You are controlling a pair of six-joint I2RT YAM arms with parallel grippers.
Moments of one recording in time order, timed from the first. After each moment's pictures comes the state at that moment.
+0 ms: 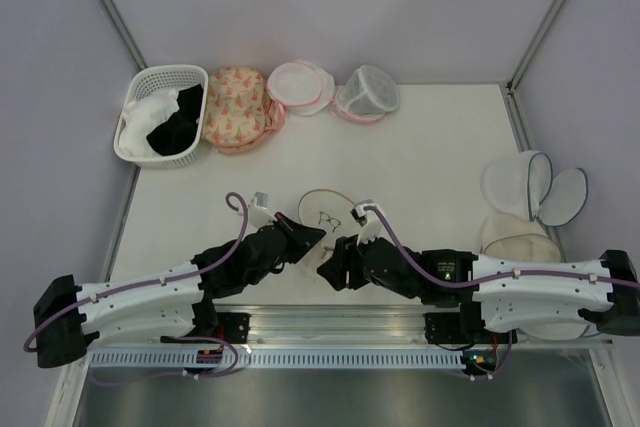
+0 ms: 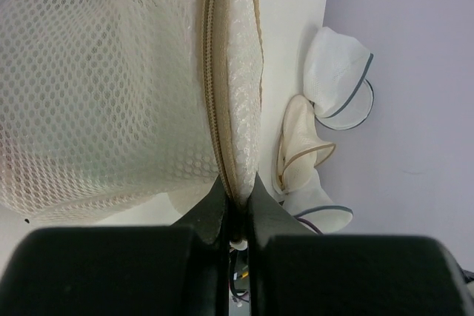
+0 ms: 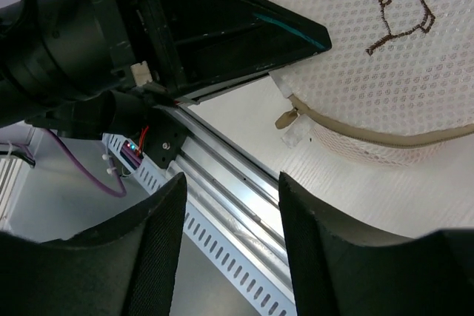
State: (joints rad) left arm -1.12 0.88 0.49 -0.08 -0.46 -1.47; right arm 1.40 1.01 0.80 -0.32 0.39 0.88
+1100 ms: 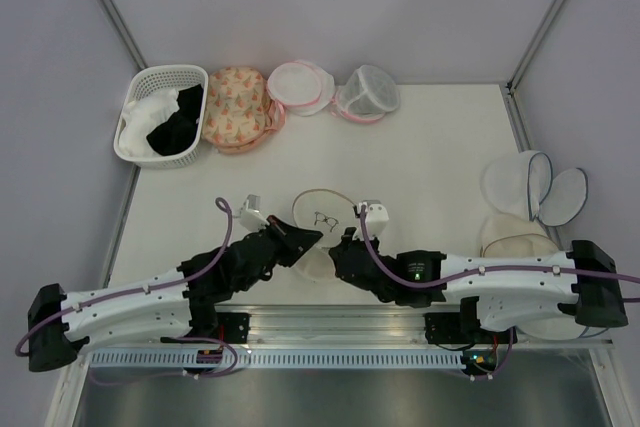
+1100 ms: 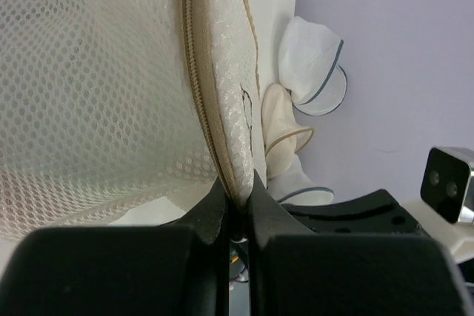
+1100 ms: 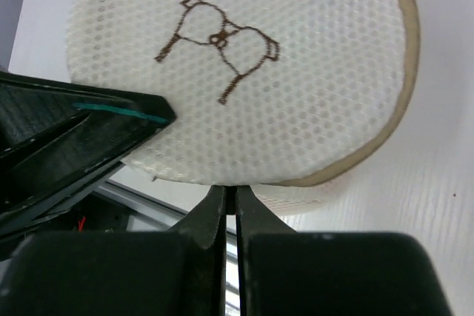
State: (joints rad) left arm -1.18 0.78 0.47 -0.08 -0.49 -1.47; right arm 1.41 1.20 0.82 -0.35 0.72 1.07
